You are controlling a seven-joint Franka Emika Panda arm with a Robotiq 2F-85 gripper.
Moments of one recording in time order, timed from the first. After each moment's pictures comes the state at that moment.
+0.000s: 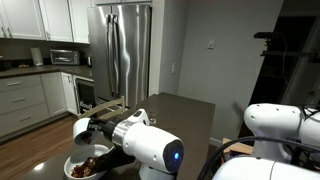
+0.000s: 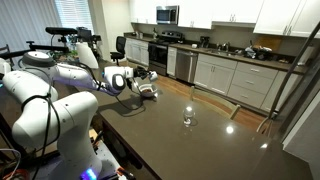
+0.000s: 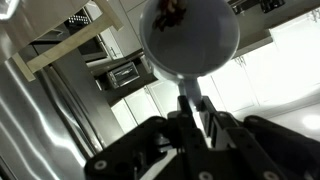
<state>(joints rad) 1.89 1.30 -1.29 -2.33 0.77 3.45 1.21</state>
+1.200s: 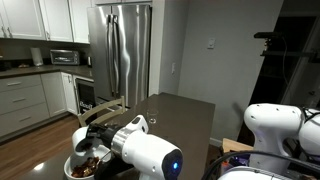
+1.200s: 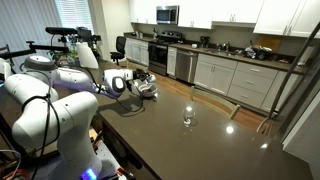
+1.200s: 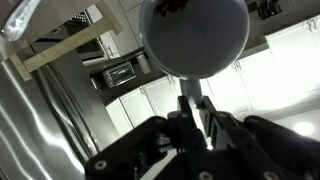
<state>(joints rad) 1.89 1.36 -1.26 -2.31 0.79 3.45 1.20</state>
